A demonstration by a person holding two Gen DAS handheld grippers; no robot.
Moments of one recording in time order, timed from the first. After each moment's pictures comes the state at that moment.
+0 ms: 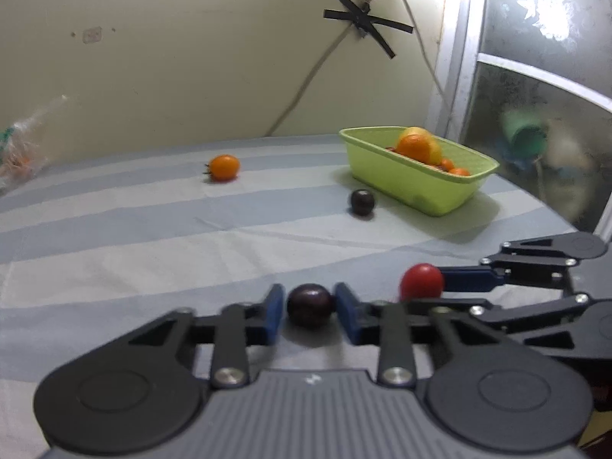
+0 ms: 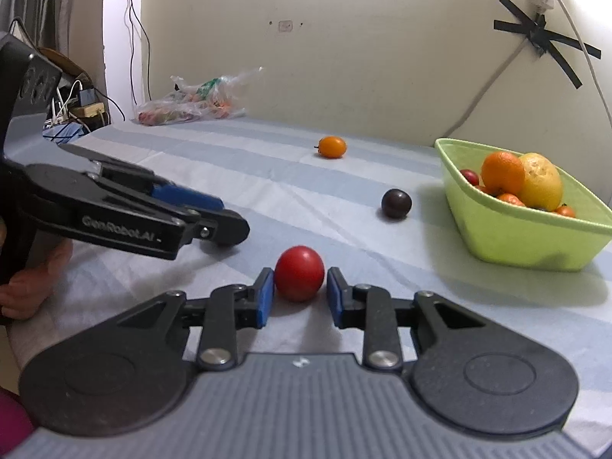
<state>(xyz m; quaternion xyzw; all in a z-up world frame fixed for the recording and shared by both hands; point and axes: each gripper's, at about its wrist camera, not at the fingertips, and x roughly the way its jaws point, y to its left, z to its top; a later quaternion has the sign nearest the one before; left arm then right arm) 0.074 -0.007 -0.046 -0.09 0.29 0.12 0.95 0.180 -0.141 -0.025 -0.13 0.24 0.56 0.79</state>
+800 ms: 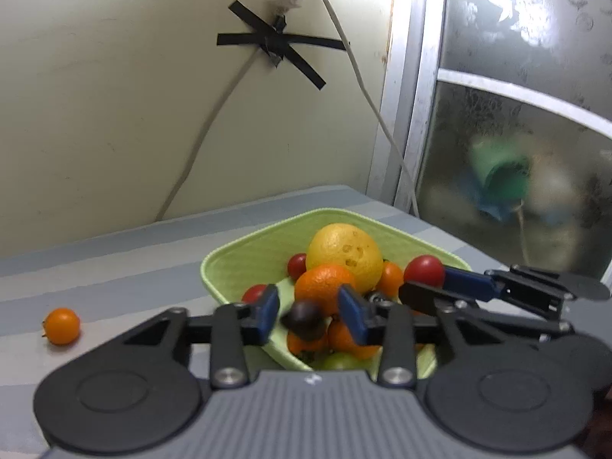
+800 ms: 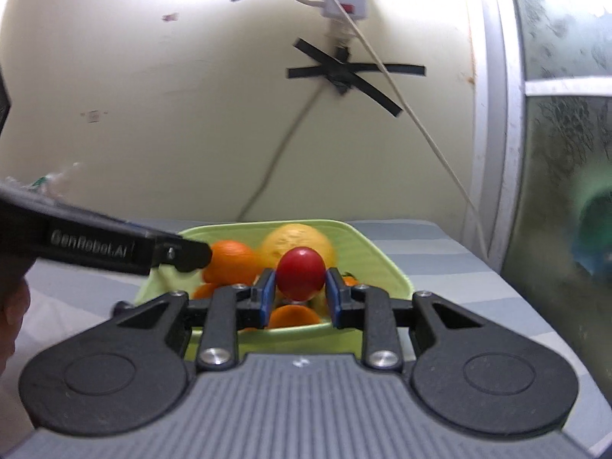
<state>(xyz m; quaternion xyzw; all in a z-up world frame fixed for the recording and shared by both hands) 0.257 -0.038 -0.015 -0.05 0.26 0.05 0.96 0.309 -0.191 -0.011 -0.04 0.18 0.37 0.91</state>
